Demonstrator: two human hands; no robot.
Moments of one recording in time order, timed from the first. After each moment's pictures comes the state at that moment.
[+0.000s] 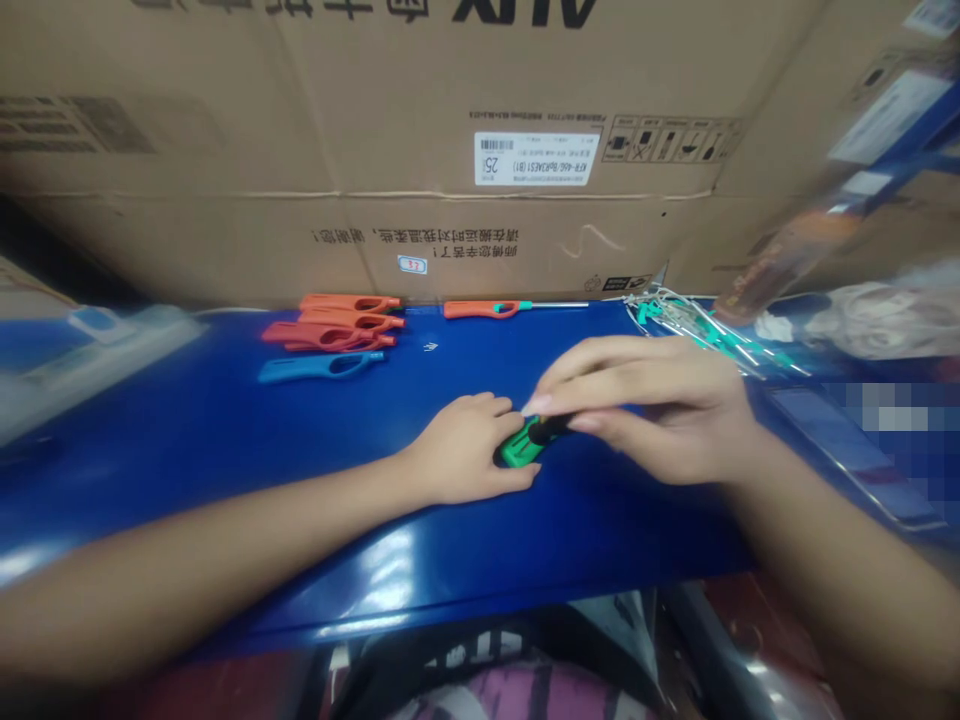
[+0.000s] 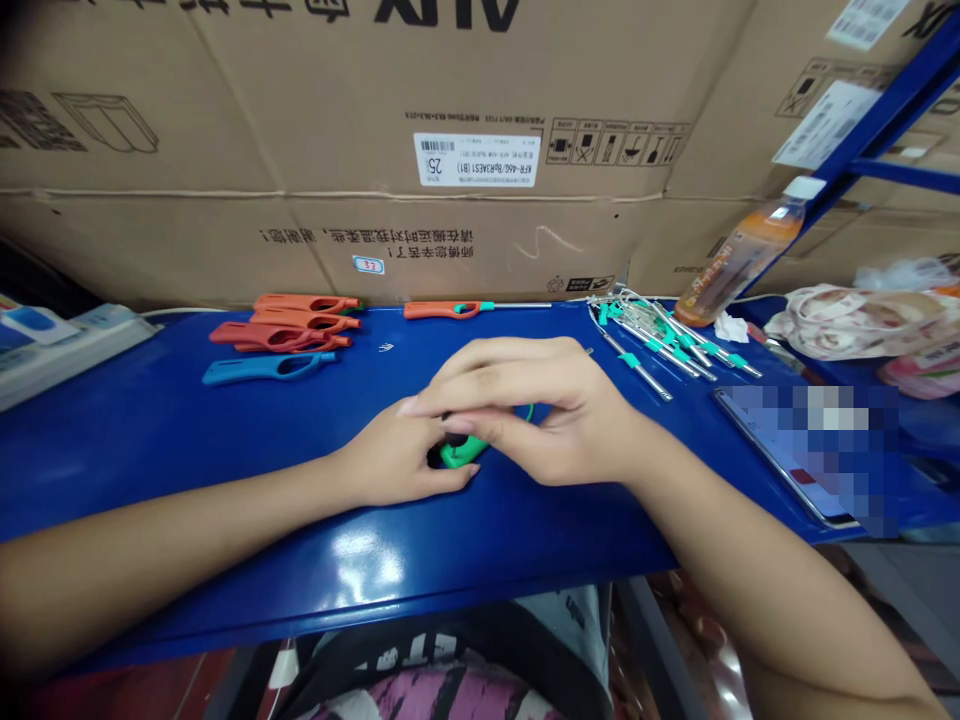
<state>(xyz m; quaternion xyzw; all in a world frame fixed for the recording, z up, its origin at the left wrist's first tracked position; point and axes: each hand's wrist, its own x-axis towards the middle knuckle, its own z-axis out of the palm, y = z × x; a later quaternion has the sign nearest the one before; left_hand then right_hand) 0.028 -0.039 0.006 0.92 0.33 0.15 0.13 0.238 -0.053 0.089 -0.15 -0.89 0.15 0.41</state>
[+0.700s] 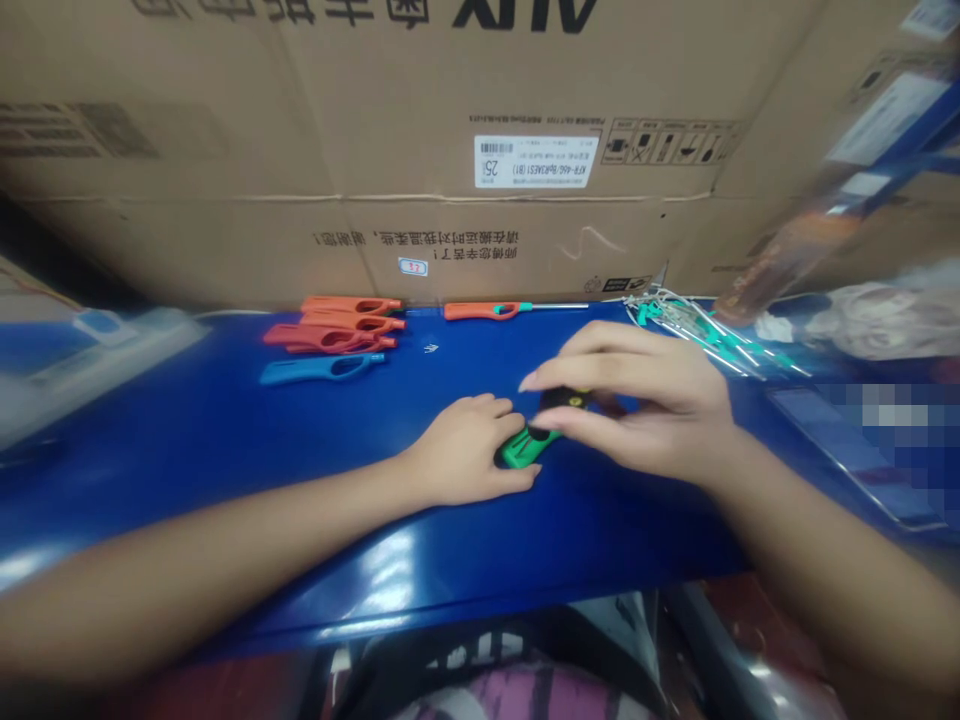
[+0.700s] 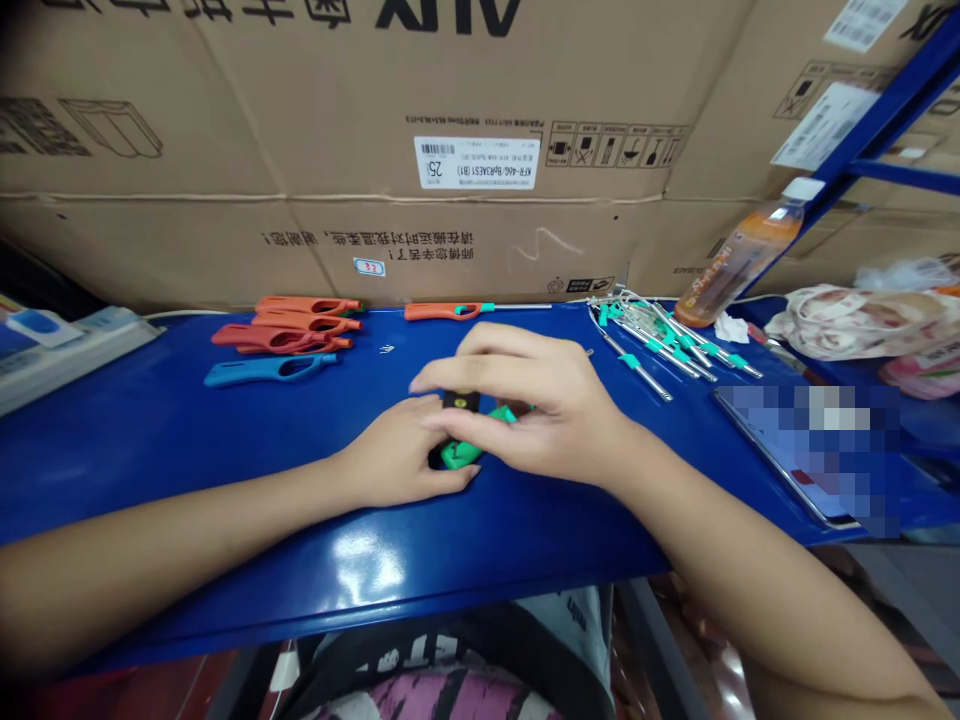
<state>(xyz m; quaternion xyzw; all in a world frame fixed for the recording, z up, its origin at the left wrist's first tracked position) 0.028 -0.039 0.006 0.92 0.34 0.14 0.11 0.234 -0.054 0.089 -0.20 -0.89 0.04 0.41</state>
